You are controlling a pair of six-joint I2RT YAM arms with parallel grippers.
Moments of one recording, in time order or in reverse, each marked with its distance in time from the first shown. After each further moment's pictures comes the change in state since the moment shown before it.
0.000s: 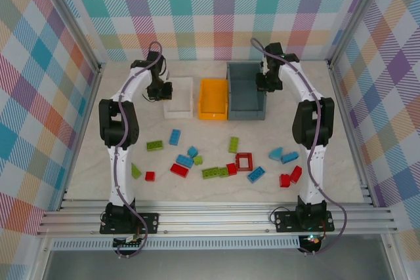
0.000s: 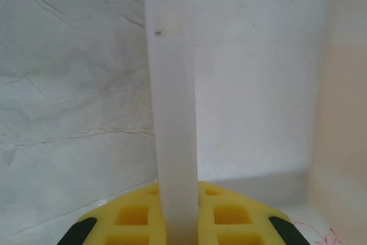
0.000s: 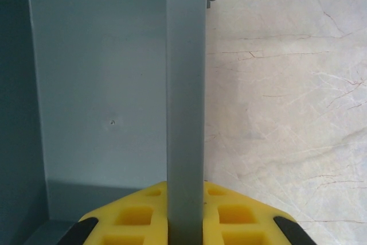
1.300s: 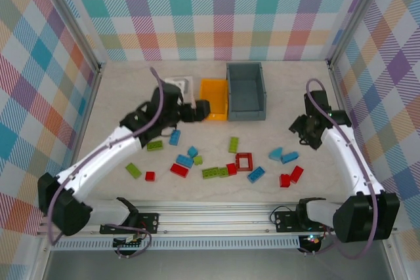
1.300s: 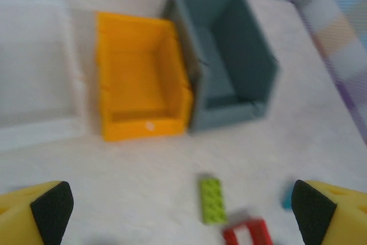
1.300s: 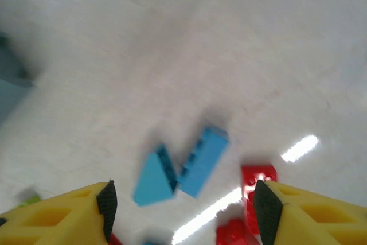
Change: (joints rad) left arm -0.567 -1.059 -0.941 0.605 -0.197 -0.377; right arm -0.119 -1.085 -1.068 -0.043 0.201 0.603
